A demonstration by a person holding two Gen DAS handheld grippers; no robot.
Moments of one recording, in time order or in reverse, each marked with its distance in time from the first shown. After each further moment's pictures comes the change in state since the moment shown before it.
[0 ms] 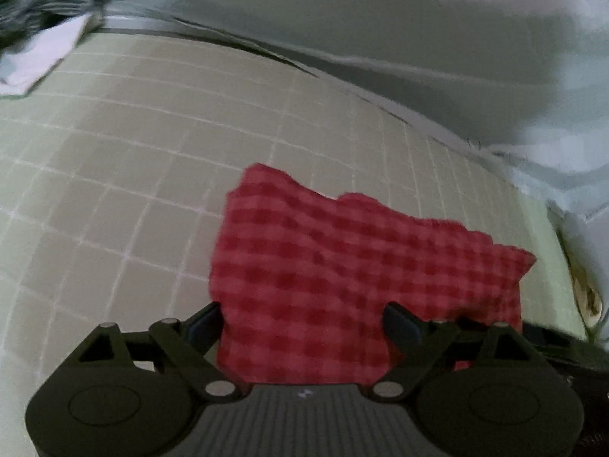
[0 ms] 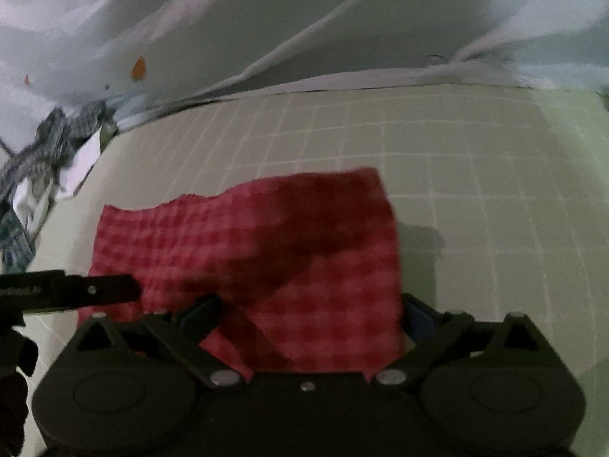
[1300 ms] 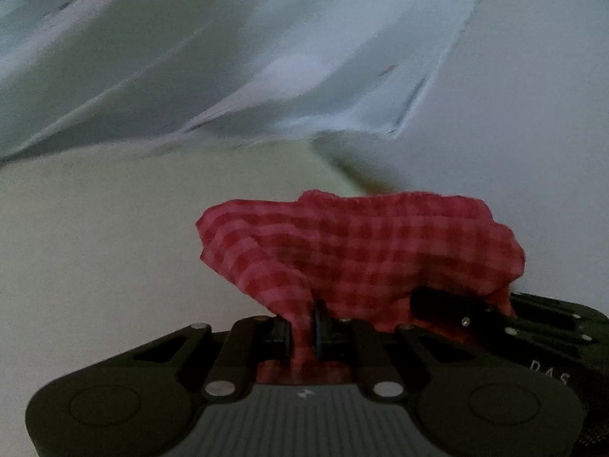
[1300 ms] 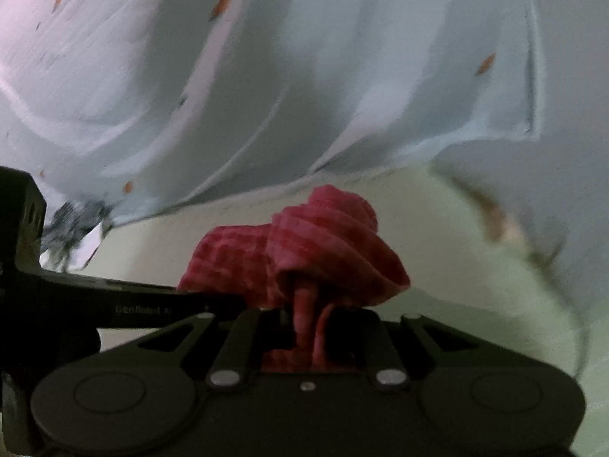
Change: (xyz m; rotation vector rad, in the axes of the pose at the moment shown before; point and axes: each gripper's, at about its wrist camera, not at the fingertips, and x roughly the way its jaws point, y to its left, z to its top) left arm -0.029 -0.311 -0.058 0.436 -0.068 -0.302; right arm -0.234 -0.159 -0.078 0.116 -0.346 -0.082
